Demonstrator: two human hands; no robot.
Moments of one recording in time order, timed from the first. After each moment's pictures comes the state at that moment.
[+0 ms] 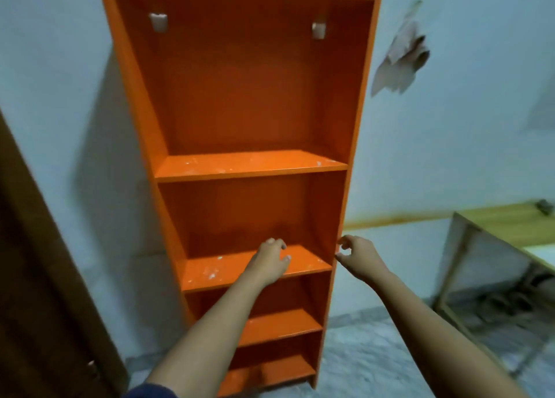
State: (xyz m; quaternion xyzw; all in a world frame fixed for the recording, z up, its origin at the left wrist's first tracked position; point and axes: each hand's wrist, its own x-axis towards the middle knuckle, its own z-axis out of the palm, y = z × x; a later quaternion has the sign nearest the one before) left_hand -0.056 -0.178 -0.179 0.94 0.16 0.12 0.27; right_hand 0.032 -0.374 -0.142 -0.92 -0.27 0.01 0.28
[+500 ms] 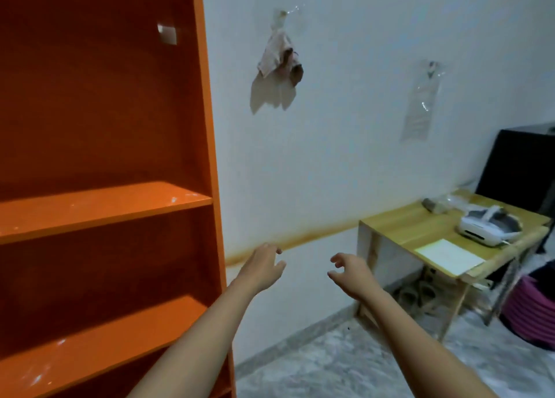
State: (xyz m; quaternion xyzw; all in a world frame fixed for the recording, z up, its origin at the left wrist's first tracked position) left_hand 0.178 -0.358 -0.153 0.96 0.02 0.08 0.26; right_hand 0.209 -0.566 -0.150 -0.95 -0.12 -0.01 0.30
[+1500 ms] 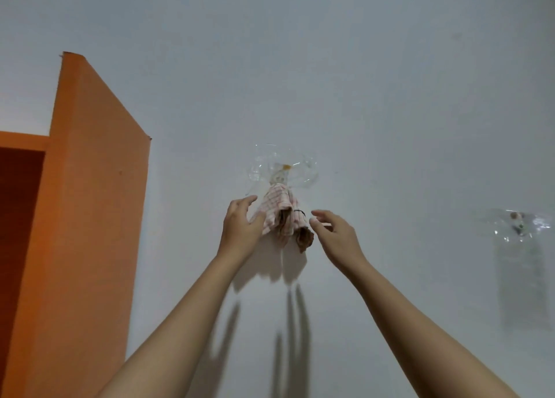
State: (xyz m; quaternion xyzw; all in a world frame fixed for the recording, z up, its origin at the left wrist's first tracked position) left_hand 0.493 -0.293 0.192 0.76 0.02 0.56 0.34; right_hand 0.568 -0.459 0.186 -0.70 -0.36 -0.24 0.56
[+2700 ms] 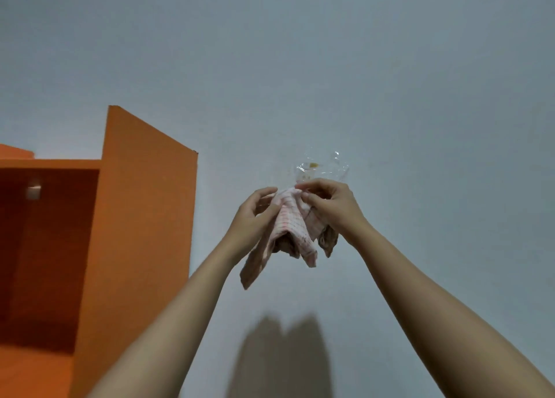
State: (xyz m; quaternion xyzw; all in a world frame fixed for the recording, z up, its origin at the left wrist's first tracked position) left_hand 0.449 -0.350 0.198 0.75 0.00 0.53 0.39; right_hand 0.577 -0.469 0.234 -0.52 -0.59 -0.12 0.60
